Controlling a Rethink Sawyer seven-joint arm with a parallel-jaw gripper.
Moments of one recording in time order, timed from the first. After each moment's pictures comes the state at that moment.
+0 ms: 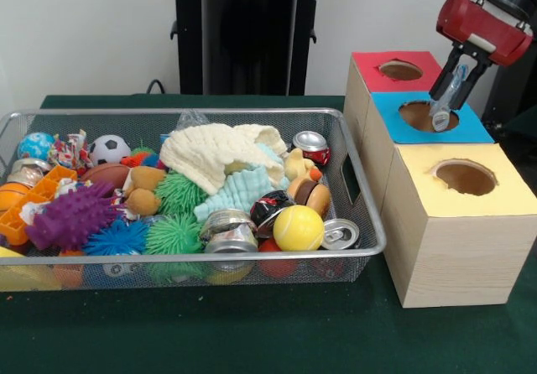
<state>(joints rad) 0.73 -0.31 -0.79 1.52 0.44 0.43 1.89</state>
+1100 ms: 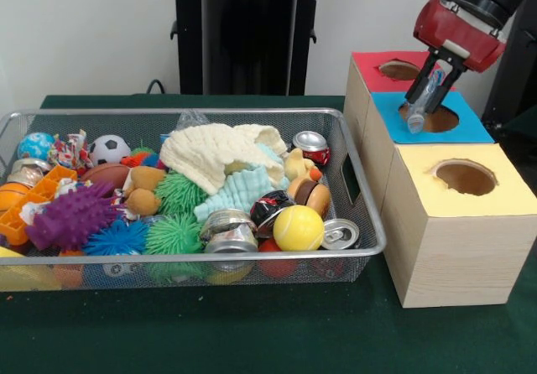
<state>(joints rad) 0.73 -0.30 -0.79 1.59 0.47 0.36 1.89</state>
